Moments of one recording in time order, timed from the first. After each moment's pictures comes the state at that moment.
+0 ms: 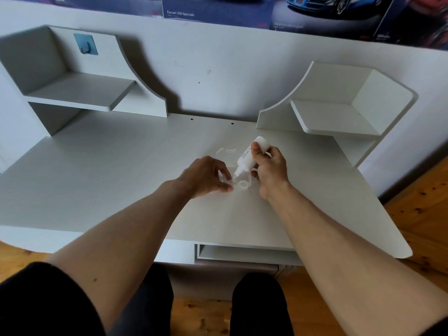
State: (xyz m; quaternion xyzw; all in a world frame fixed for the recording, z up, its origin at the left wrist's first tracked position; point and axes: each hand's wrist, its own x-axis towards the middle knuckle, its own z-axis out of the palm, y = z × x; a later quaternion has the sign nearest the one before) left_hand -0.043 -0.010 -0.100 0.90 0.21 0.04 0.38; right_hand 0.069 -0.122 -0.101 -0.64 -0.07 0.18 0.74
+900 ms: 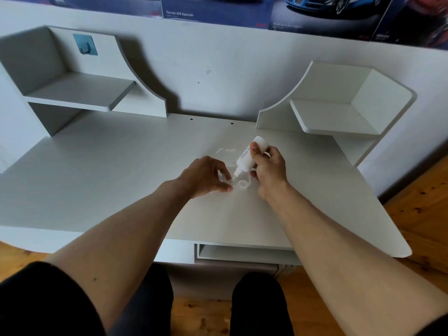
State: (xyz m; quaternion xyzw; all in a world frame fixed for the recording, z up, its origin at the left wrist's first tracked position) left_hand -0.043 -0.009 -0.102 0.90 0.21 0.05 0.37; right_hand 0.067 -0.121 -0.100 -0.65 -0.06 0.18 0.74
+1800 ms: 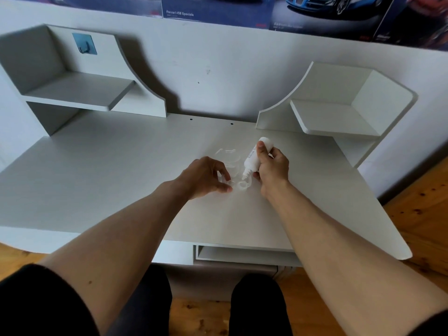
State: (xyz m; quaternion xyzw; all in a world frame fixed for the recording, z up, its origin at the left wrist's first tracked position) left_hand -0.045 -0.011 -0.100 0.90 0.21 0.05 0.38; right_hand 0.080 -0.118 -0.108 -0.67 -0.05 0.14 0.73
